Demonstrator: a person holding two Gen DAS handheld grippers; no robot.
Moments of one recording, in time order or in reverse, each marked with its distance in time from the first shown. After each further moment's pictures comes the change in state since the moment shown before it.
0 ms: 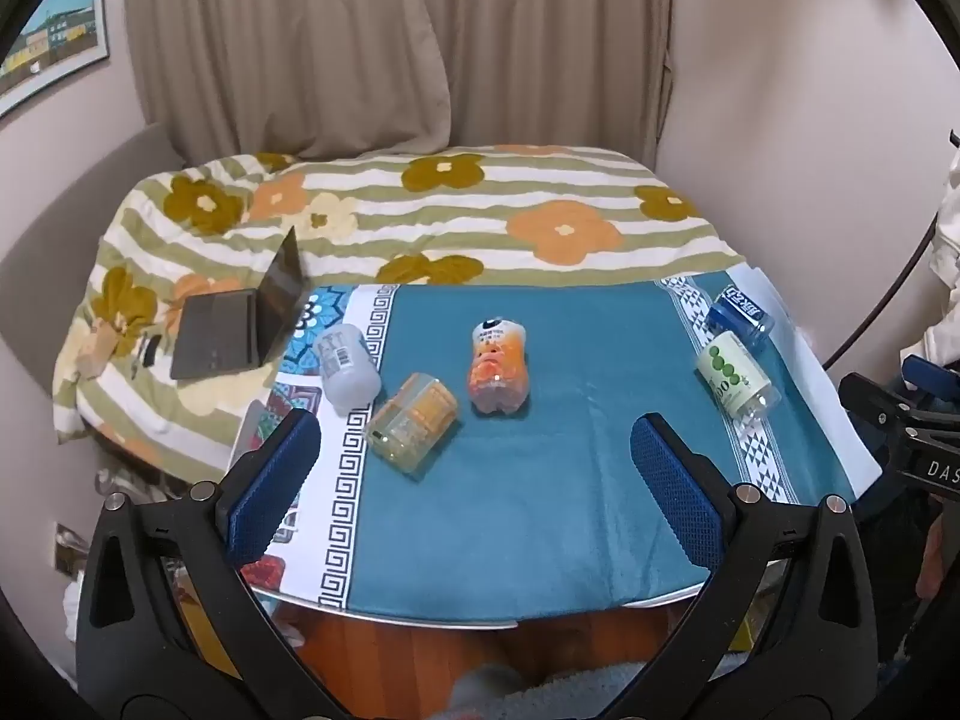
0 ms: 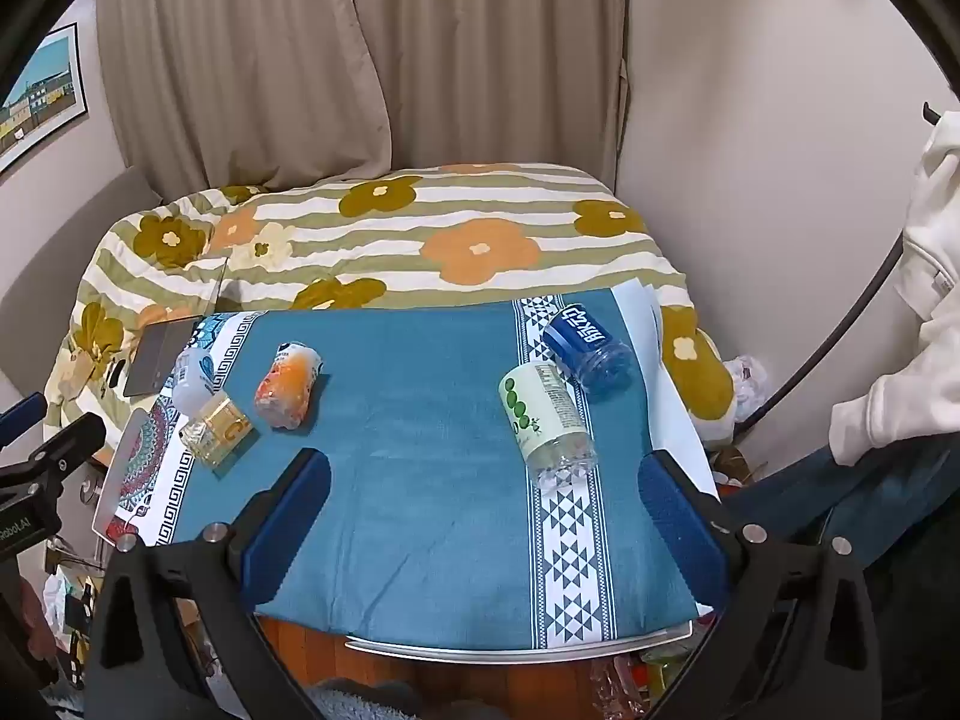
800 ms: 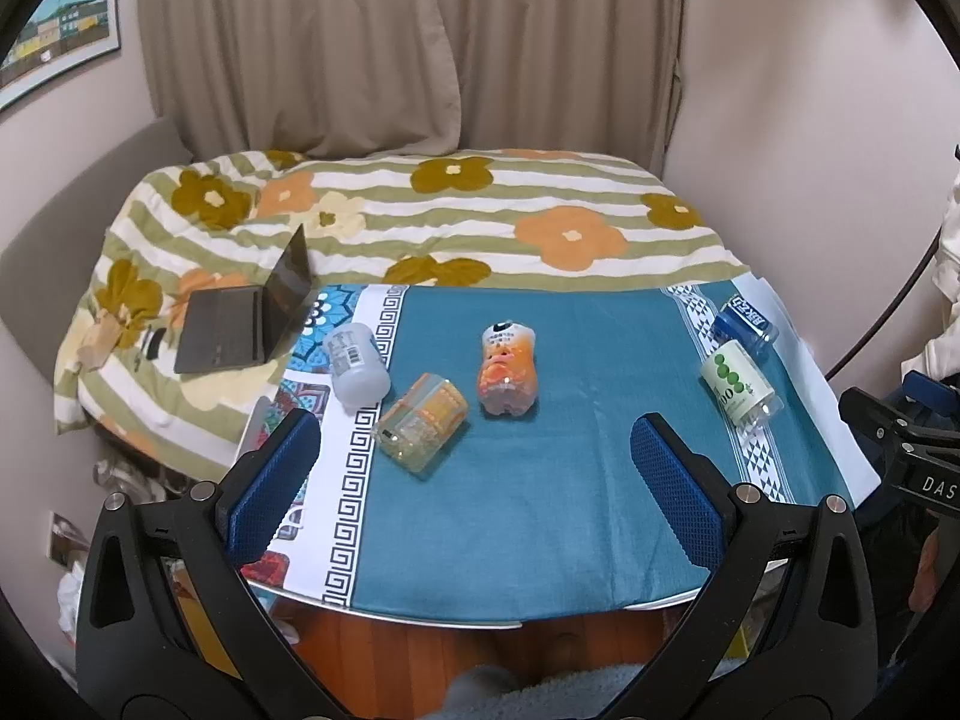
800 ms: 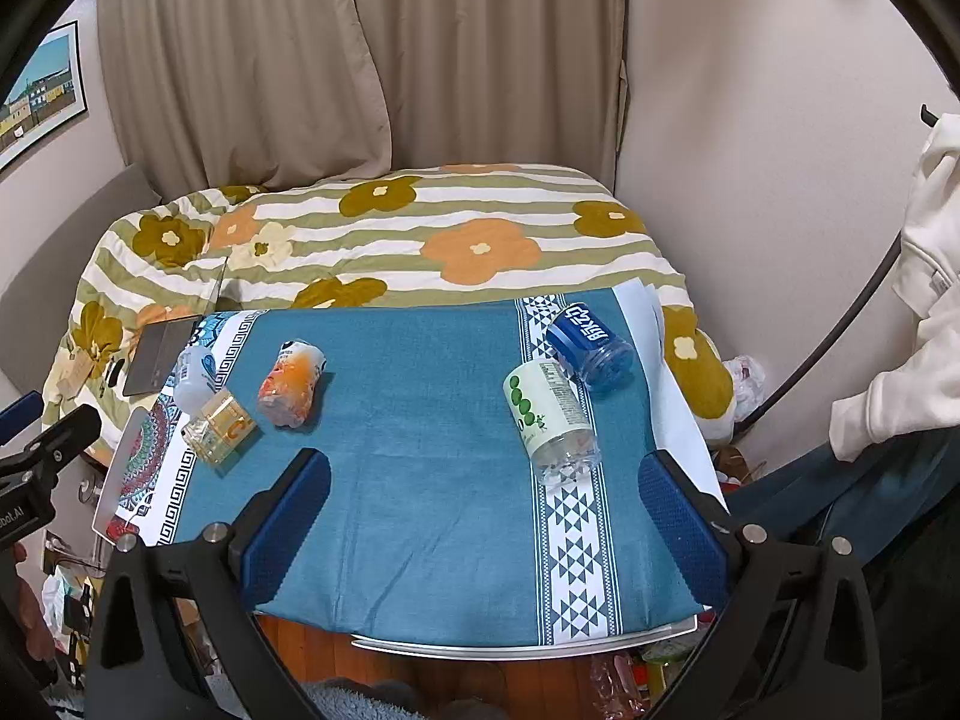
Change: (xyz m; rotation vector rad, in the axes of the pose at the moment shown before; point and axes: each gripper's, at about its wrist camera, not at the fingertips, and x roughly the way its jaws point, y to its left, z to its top) left arm -0.005 0.005 0.000 -0.026 -0.027 -0.004; right arm -0.001 0.002 -0.002 -0.007 -0.007 -0.013
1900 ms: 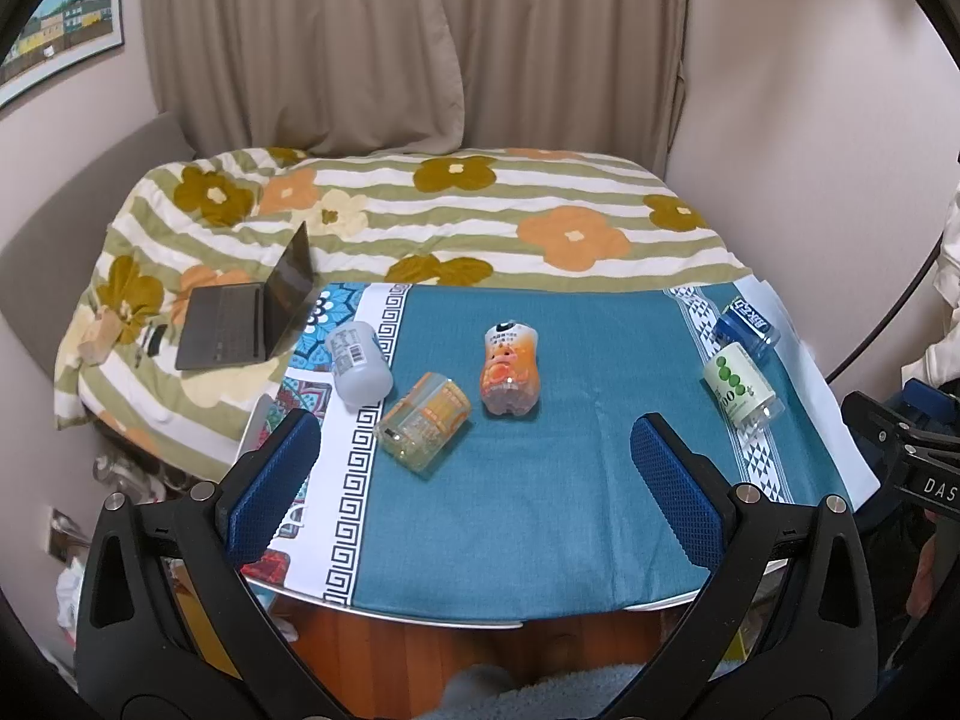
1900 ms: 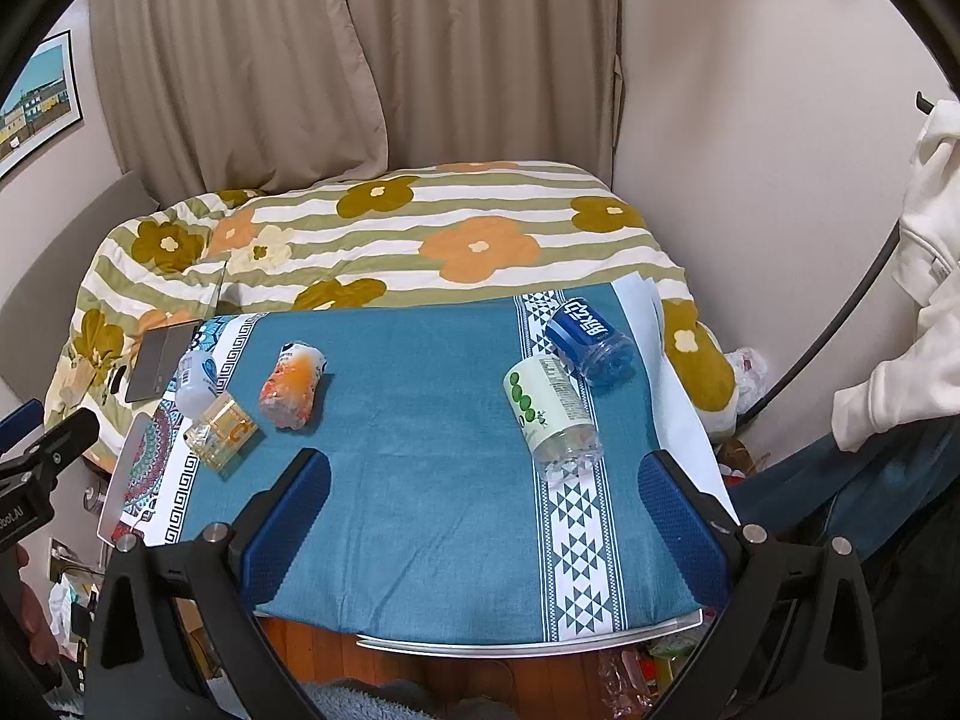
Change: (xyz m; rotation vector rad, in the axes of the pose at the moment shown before) left arm -0.001 0.004 -0.001 -0.016 -0.003 -0.002; right arm -0.002 0.001 0.002 0.012 0.003 0.006
